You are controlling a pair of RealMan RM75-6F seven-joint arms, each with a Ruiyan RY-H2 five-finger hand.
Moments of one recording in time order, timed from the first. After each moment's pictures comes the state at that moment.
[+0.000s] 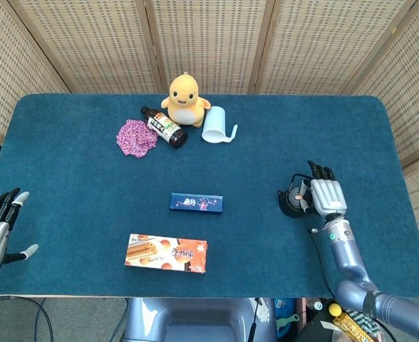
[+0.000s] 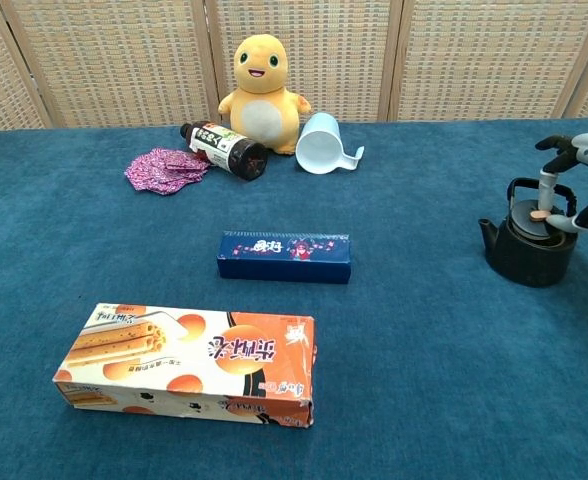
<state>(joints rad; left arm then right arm) -0.13 -1.03 -0.04 -1.76 1.44 1.41 0.12 0.59 -1.45 0.22 -1.38 -0.95 1.00 -0.30</state>
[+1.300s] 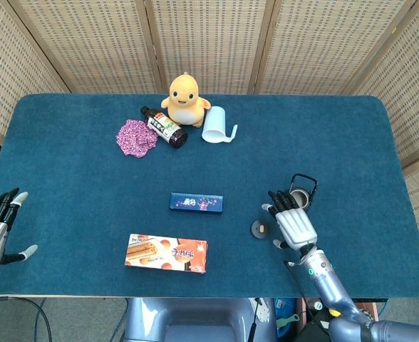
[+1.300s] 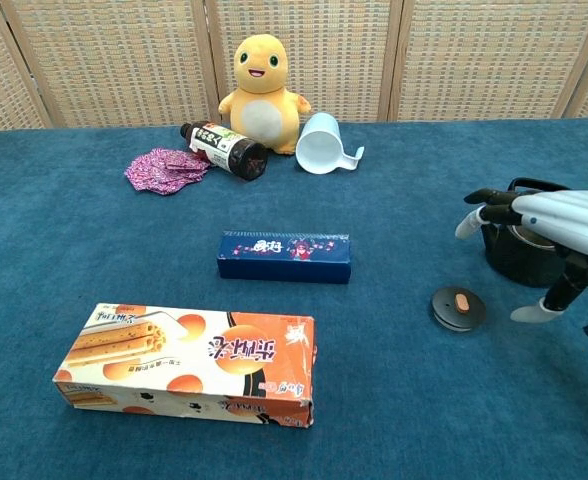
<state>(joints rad) -0.13 -1.02 -0.03 -1.76 1.45 1.41 0.09 0.53 -1.46 0.06 -1.62 -1.17 1.12 -0.42</state>
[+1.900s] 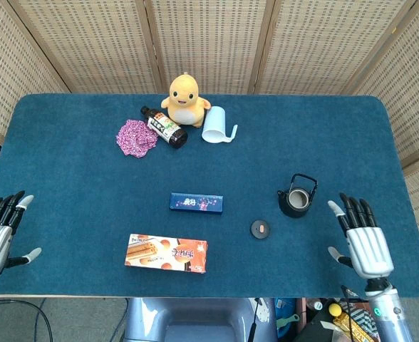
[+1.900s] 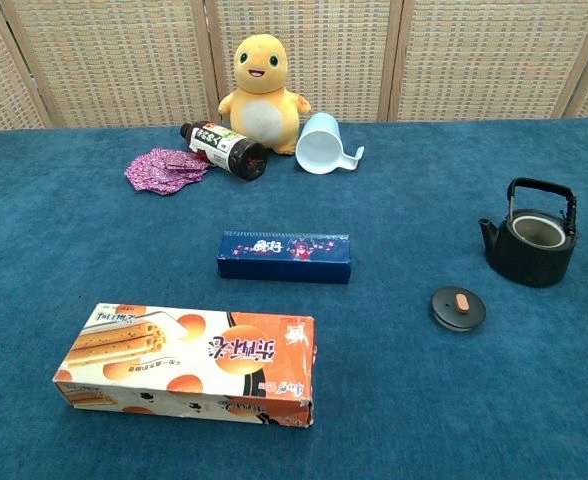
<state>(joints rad) -0.12 -1.02 -0.02 -1.76 1.50 1.43 0.10 0.21 -1.23 -0.05 -1.70 -1.48 1.59 -0.26</state>
